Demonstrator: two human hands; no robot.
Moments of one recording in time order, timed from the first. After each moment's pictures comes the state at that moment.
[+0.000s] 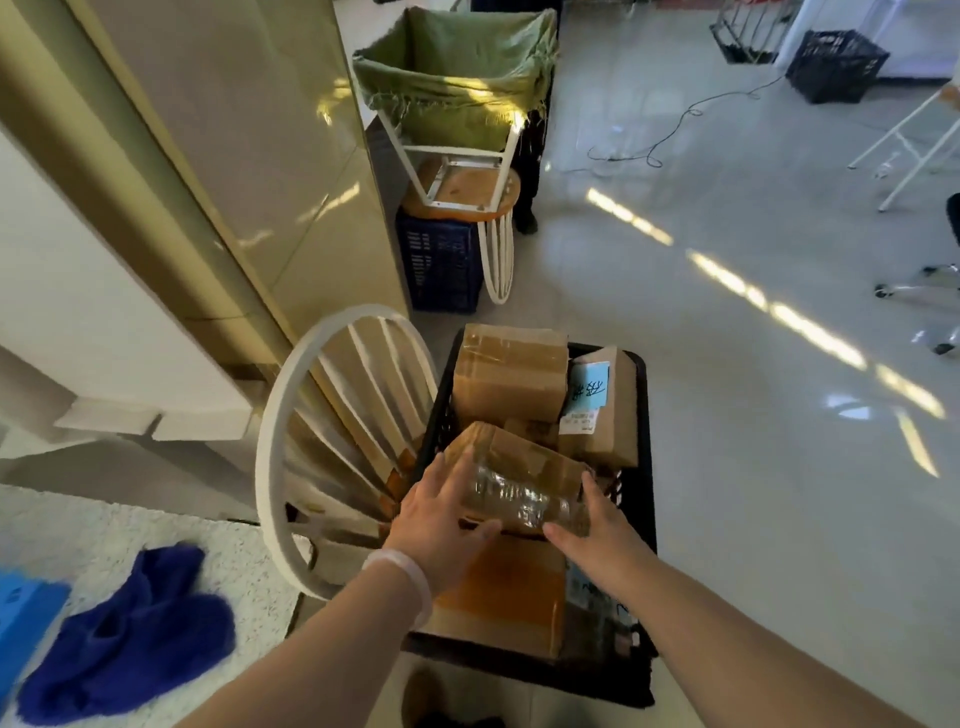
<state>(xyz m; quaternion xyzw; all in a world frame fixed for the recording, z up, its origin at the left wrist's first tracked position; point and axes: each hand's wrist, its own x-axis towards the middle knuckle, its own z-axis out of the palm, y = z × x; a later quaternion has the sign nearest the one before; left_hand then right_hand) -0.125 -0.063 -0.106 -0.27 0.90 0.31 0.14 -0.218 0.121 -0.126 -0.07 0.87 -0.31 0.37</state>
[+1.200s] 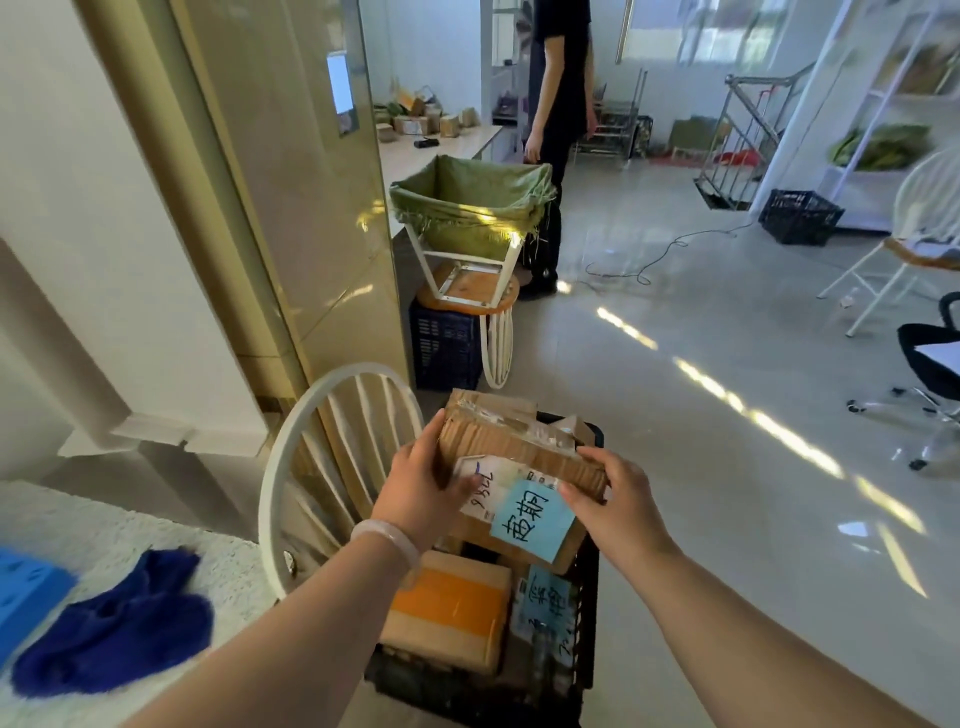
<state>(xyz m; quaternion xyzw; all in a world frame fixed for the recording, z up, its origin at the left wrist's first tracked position) -0.126 -0.016 -0.009 -0.28 0.84 0.45 -0.10 -0.234 0.179 -0.020 -0.16 0.87 -0.45 0.14</state>
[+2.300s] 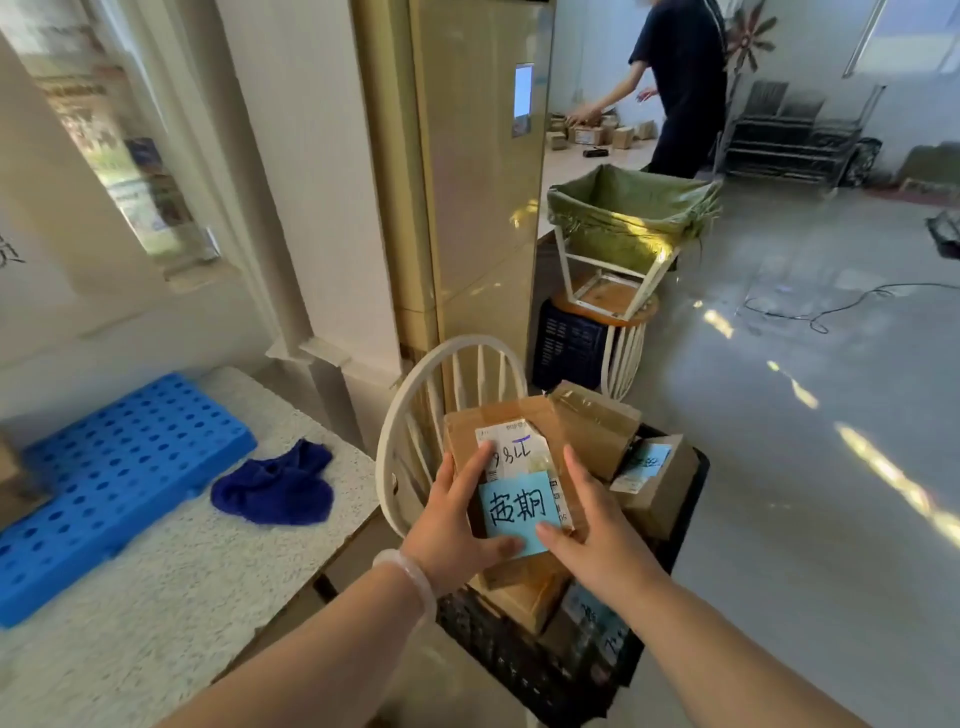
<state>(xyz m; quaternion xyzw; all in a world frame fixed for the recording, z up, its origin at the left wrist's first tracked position) -0.023 0.033 -0.030 -0.33 0.82 0.45 -0.12 -0.175 0.166 -0.026 -0.41 0.79 -0.36 0.29</state>
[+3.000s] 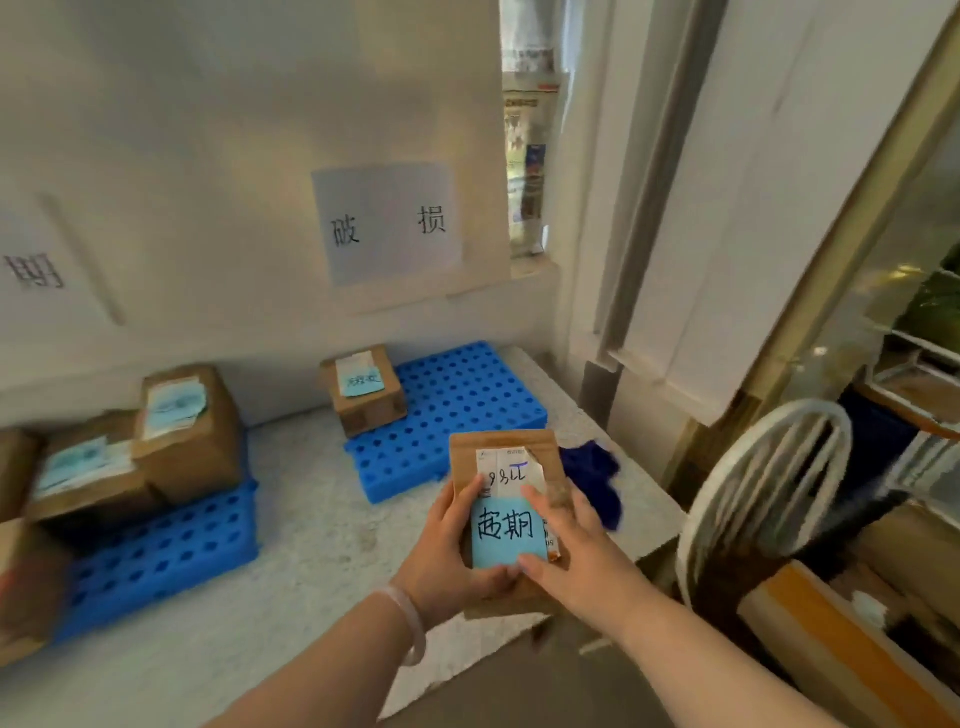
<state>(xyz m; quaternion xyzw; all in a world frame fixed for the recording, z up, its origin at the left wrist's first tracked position) 0.352 -0.073 -0.042 -0.49 0.71 0.43 -0.27 0.158 -0.031 -0.020 -0.66 0.64 -0.21 0.33</state>
